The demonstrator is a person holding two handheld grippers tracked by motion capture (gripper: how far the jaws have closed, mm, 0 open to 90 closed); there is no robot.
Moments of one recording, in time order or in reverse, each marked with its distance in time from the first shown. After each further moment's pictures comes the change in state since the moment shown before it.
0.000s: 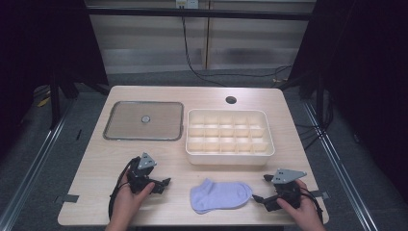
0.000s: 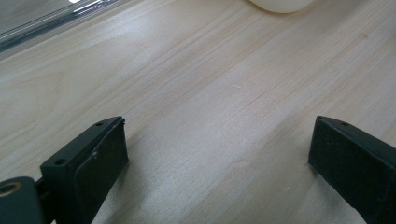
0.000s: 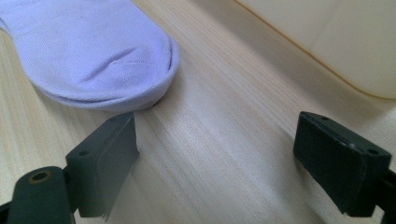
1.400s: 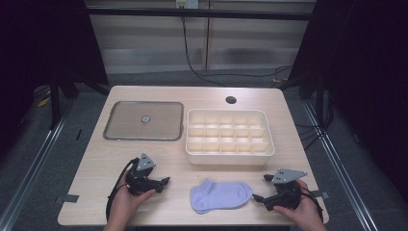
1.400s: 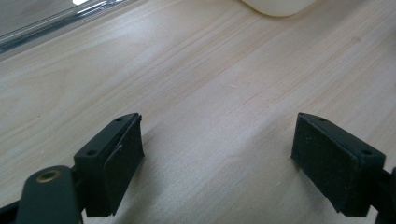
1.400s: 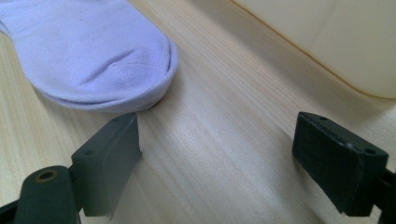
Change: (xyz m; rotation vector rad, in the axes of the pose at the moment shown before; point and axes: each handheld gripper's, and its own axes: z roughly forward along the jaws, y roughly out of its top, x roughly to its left) left arm -0.004 -0.001 -0.005 -0.008 0.007 -0.016; right arm -0.001 0.000 0.000 -0.004 0.000 0.007
